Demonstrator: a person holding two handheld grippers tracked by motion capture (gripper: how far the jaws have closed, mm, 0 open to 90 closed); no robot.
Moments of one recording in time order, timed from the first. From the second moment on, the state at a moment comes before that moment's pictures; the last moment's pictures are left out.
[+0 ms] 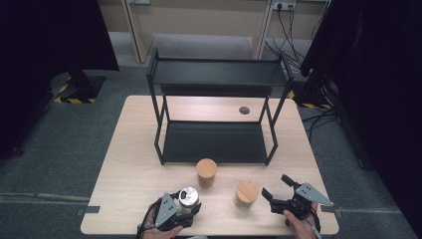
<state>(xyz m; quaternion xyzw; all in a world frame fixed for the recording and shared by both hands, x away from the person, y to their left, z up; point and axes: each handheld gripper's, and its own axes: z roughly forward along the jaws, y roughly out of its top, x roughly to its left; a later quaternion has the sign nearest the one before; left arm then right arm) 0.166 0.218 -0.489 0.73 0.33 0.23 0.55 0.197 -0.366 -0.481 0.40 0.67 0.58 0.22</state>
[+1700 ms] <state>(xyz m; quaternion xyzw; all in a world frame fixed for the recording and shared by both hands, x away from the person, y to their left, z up) 0.226 0.219 -0.443 0.70 0.38 0.27 0.54 0.198 -0.369 -0.481 0.40 0.67 0.59 0.22</state>
